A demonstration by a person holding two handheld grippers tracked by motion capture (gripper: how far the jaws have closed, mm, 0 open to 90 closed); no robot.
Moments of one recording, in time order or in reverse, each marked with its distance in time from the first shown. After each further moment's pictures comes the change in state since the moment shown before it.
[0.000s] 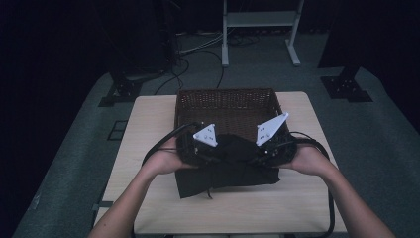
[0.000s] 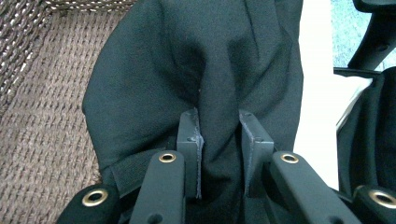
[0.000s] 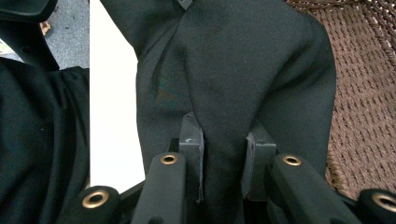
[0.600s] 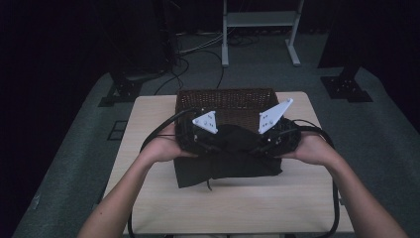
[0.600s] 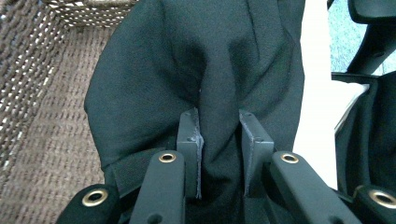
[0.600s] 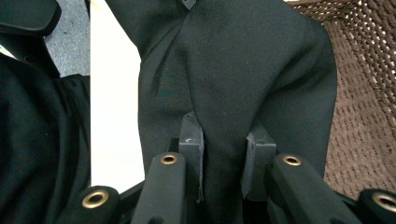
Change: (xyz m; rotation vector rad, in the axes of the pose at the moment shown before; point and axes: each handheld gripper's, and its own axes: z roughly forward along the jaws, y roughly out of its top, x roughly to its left) left arm 0.017 0.023 -0.025 0.000 0.002 0.021; right arm -0.010 0.019 -0.026 -0.007 -0.010 -0.006
